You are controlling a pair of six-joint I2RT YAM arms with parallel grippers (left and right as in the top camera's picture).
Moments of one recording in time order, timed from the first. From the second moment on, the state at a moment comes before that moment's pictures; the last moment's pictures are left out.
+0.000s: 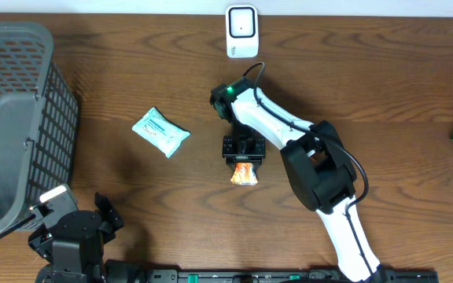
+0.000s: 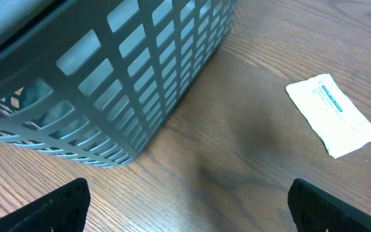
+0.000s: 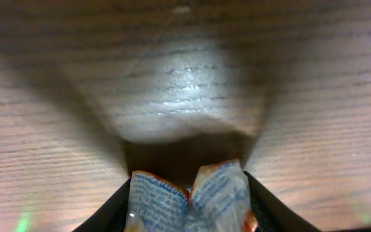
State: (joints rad) left arm -0.15 0.36 0.78 -1.19 -0.53 -0.43; right arm 0.64 2.38 1.85 -1.38 -0.19 0.67
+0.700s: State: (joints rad) left arm -0.15 0.36 0.78 -1.19 -0.53 -0.43; right arm 0.50 2.38 1.94 -1.08 -0.01 0.41
